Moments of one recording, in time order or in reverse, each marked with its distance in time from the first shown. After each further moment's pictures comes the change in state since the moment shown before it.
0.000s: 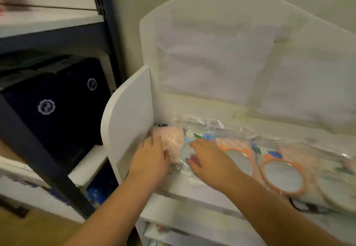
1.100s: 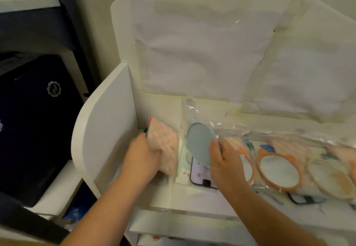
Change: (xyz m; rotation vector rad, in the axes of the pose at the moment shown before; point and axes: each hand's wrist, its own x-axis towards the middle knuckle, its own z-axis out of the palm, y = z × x) left_hand 0.047 0.000 -0.008 -0.516 -0.058 -0.088; right_hand -0.006 -0.006 -0.003 0.747 0.466 0.582
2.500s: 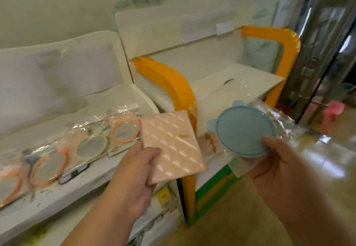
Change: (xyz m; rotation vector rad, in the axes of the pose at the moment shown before) left_hand -0.430 0.365 0.228 -0.902 -0.925 -0.100; right_hand -0.312 0.132 -0.565 1.314 0.677 0.053
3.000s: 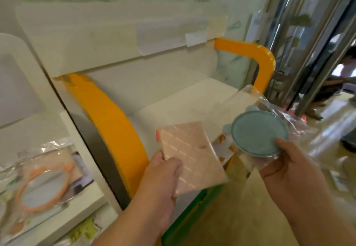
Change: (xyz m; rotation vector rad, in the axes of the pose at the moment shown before) left_hand 0.152 -0.023 0.169 0.052 -0.094 -0.174; right_hand 0.183 -0.090 -0.054 -0.122 0.258 -0.217
